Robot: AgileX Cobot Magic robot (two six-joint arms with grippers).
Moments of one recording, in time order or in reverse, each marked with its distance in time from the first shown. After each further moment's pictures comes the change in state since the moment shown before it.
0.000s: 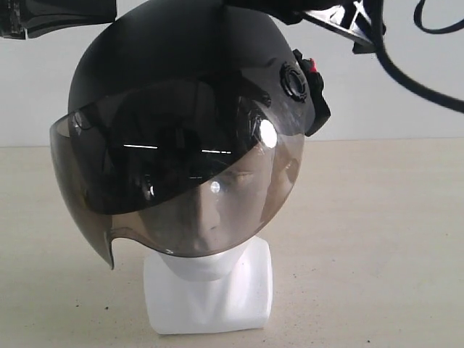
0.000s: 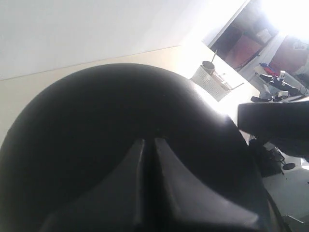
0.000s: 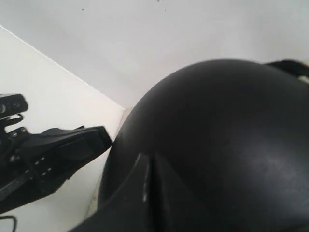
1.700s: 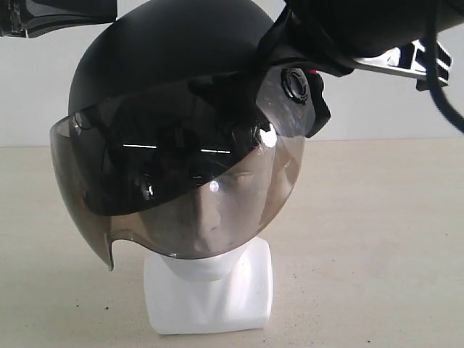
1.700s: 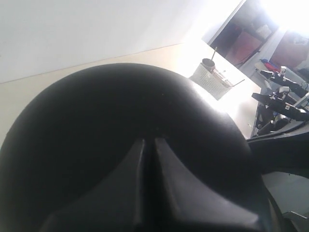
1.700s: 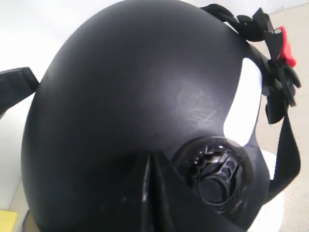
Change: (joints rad) left arm -0.001 0.000 -0.002 0.004 0.004 0.022; right arm 0.069 -0.051 -0.001 -0.077 0.345 0.001
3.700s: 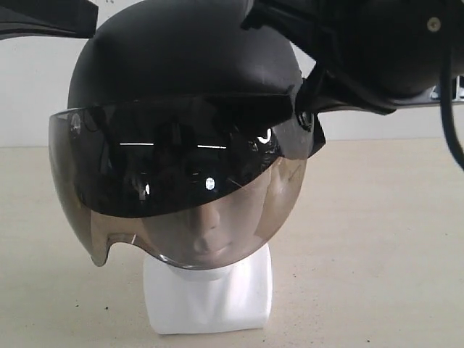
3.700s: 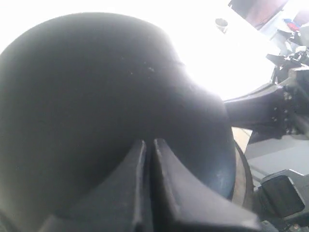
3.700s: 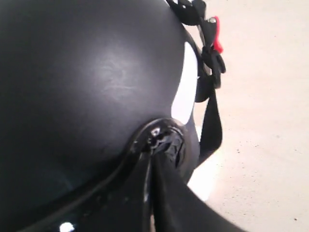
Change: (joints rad) left arm -0.010 -0.134 -0.017 0.193 0.057 -0.166; right arm 0.019 -0.015 0.016 -0.062 0.171 -0.032
